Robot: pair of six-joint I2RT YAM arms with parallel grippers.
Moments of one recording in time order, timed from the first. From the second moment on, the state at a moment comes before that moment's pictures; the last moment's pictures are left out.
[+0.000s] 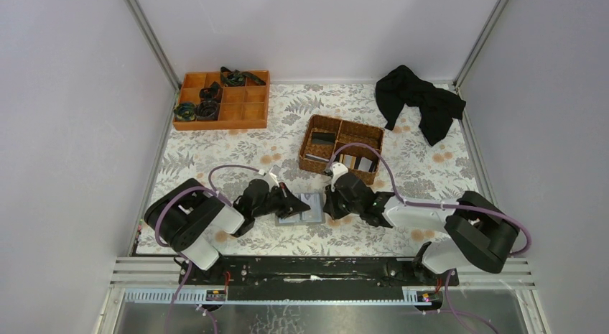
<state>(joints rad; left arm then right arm) -0.64 1.61 0.23 0.94 0.39 -1.14 0.90 1.43 0.55 0.11 -0.02 0.45</state>
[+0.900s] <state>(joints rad) -0.59 1.50 0.19 0.85 0.40 -1.10 0.90 1.53 0.61 0.18 -0.10 0.44</state>
